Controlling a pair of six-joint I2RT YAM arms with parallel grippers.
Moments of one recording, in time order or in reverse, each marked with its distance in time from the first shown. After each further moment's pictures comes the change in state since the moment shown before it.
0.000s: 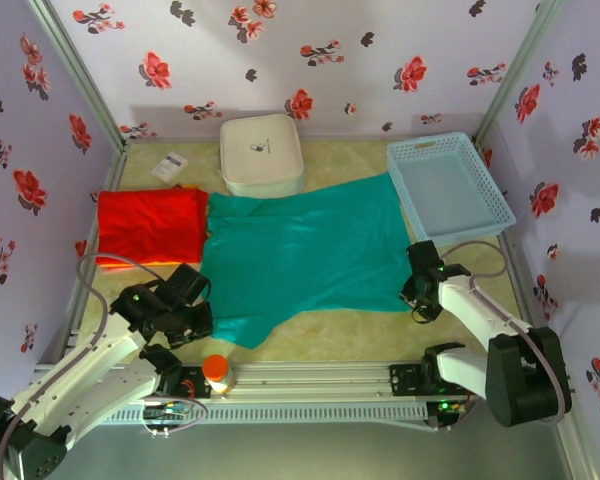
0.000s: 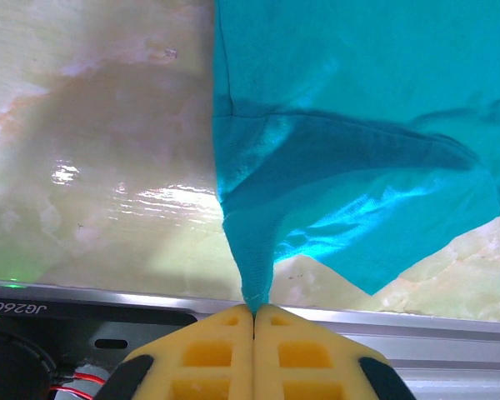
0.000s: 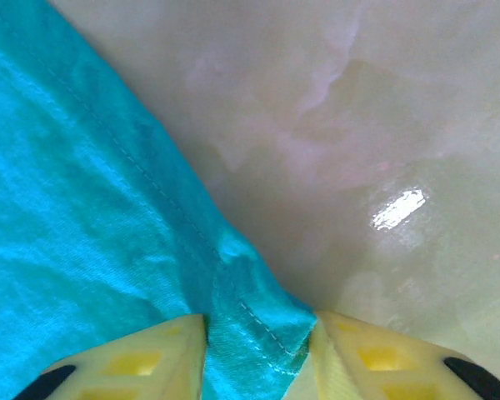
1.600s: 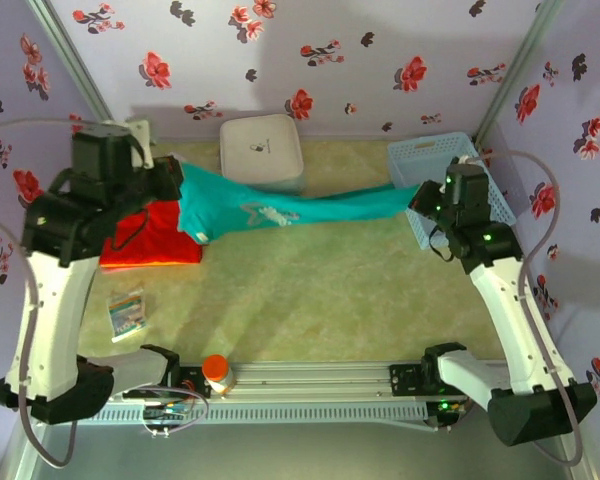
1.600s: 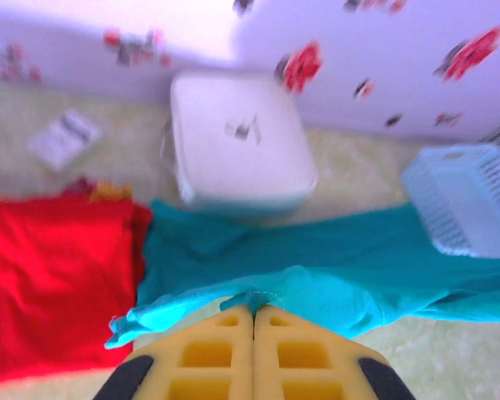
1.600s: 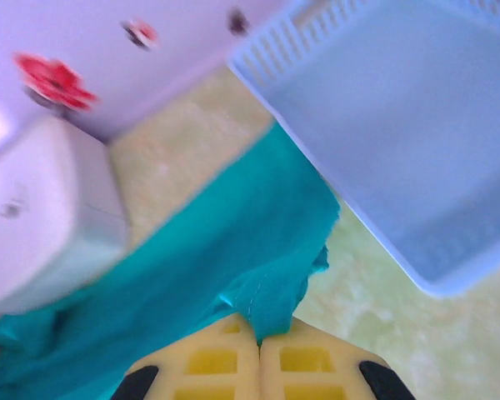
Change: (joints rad) left arm 0.307 0.473 1.292 -0.017 -0.138 0.575; right arm -0.013 -0.102 0.681 0.056 -0.037 -0.317
